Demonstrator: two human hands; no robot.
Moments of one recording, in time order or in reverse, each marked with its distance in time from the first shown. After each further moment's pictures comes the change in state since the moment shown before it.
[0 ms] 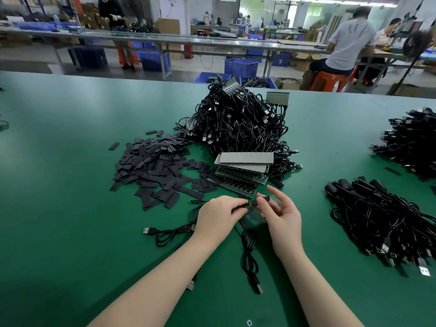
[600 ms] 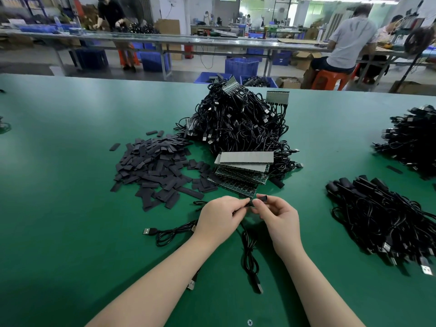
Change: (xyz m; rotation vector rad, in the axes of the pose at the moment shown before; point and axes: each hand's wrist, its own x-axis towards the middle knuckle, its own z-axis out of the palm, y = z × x) left_hand -0.003 0.005 -0.002 0.003 0.048 0.137; right_hand 0.003 0.002 0.001 -0.077 -0.044 0.017
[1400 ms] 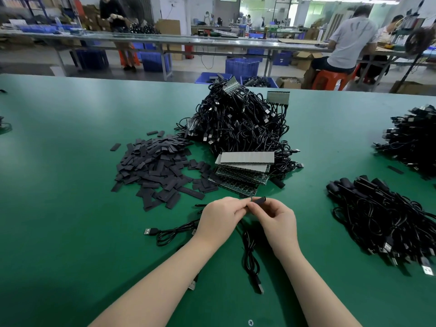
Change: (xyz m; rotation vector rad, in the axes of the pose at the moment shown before) left_hand -0.001 0.000 0.001 -0.006 0.002 0.001; right_hand -0.004 -0.001 0.005 -0.200 -0.013 -0.082
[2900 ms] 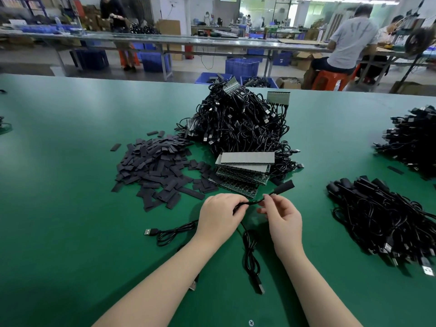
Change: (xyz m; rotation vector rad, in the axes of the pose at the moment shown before) left_hand 0.005 -0.002 0.002 0.078 0.066 -0.018; right_hand 0.002 0.003 -0.002 0.160 0.170 0.090
